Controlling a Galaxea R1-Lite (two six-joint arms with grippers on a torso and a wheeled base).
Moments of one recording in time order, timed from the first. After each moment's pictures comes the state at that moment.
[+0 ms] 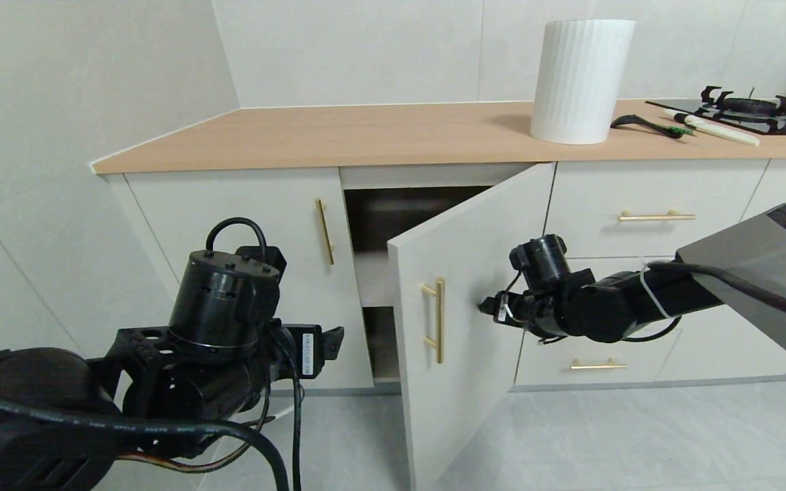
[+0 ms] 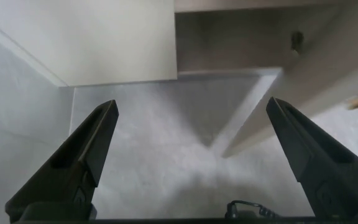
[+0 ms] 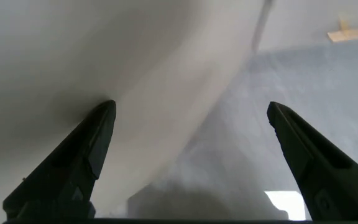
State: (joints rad) left arm -0.61 1.64 -0.74 -0.31 0.48 -0.33; right arm 0.49 2.23 -1.37 -0.18 -0.24 0.54
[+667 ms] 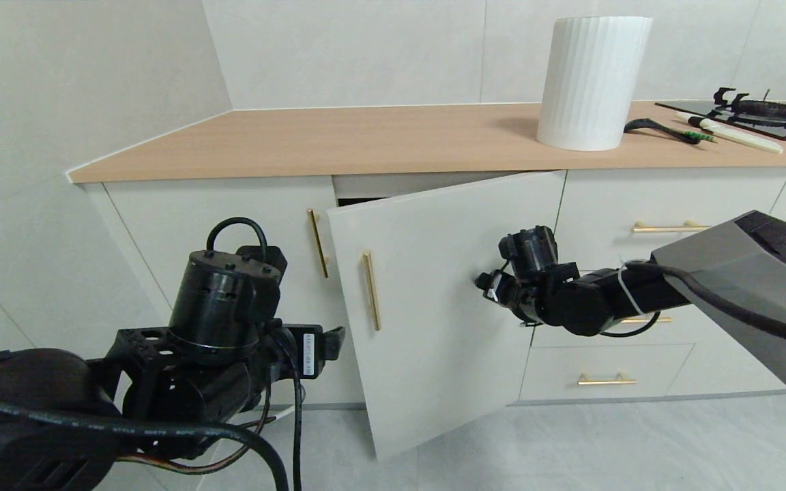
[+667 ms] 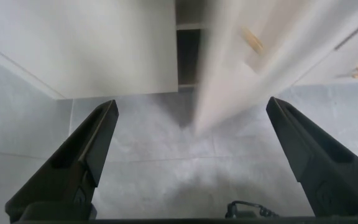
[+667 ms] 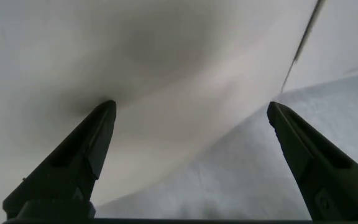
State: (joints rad) left arm -0.61 1.64 -0.74 -0.31 0.48 -0.33; right arm 0.49 2.30 -1.49 -0.25 -0.34 0.71
